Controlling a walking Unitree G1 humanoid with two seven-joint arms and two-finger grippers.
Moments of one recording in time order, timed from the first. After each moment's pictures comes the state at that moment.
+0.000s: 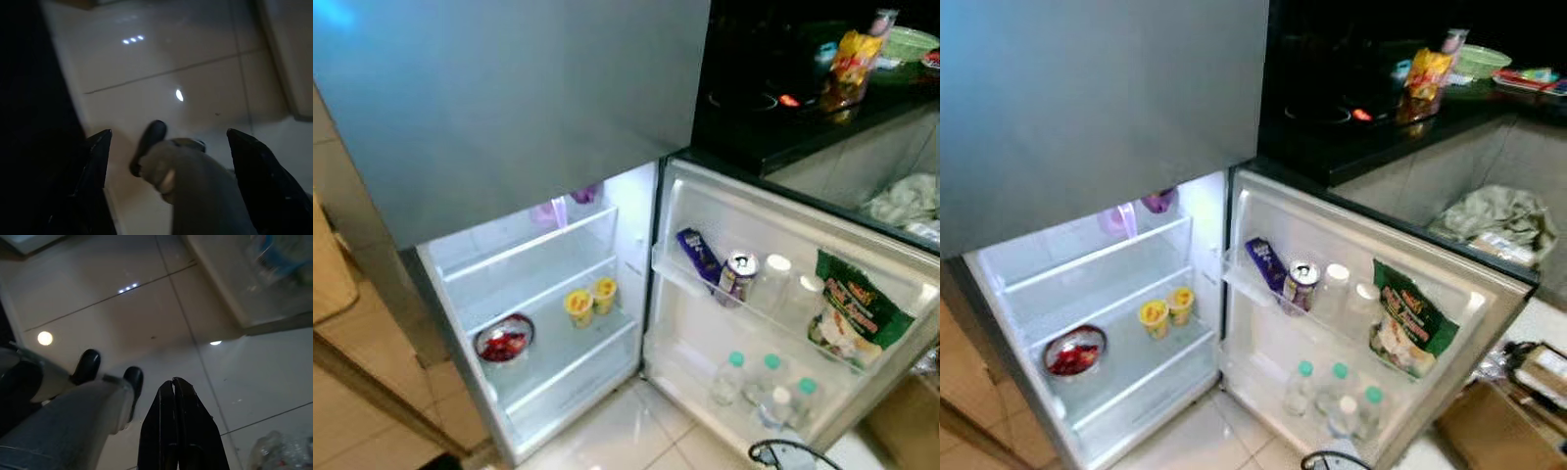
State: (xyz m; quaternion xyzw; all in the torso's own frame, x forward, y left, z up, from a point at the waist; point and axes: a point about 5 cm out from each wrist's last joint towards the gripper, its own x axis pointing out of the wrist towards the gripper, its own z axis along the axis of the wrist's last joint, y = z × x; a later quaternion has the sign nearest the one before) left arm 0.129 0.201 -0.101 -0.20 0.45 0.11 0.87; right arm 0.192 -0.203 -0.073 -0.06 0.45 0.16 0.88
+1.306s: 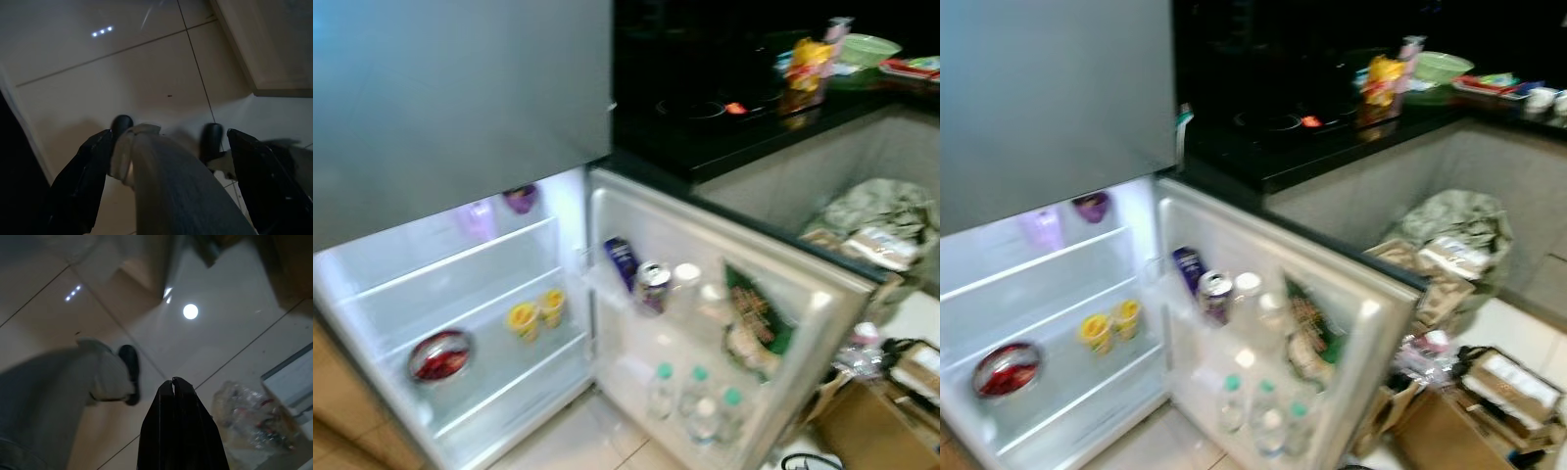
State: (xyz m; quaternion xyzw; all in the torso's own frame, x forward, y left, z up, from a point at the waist) left arm 0.119 0.208 -0.102 -0.19 0.46 0.09 0.86; right arm 0.152 -0.238 -0.087 0.01 0.49 -0.01 0.87
